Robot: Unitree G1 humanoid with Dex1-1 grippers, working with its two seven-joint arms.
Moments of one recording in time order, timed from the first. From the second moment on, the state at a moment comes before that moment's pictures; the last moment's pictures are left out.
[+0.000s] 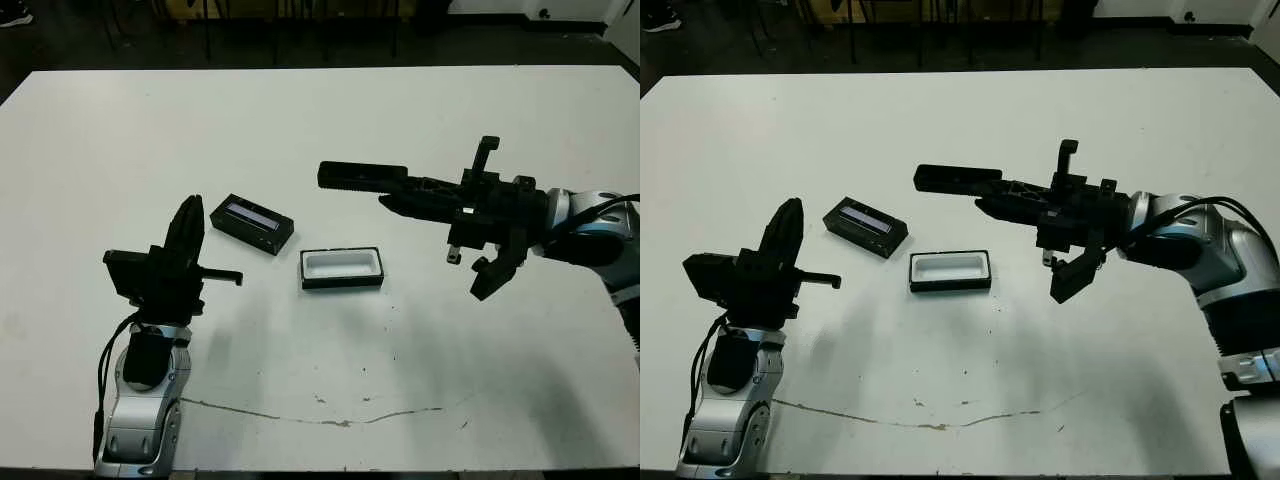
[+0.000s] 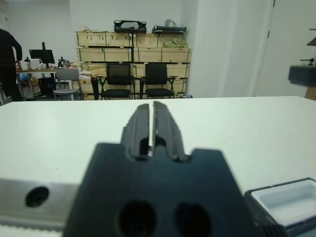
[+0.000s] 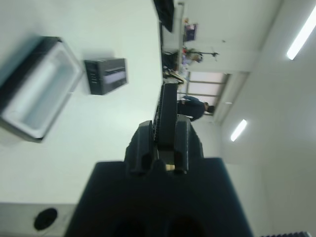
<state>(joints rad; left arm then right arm) 0.09 0.11 -0.01 -0.24 -0.08 -0.15 -0.07 -0.63 -0.78 0.26 0.36 -0.54 -1.13 0.43</state>
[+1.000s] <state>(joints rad) 0.11 0.09 -0.03 -0.24 -0.07 -0.17 -0.06 -0.57 -0.83 0.42 0.26 -0.48 -0.96 0.67</state>
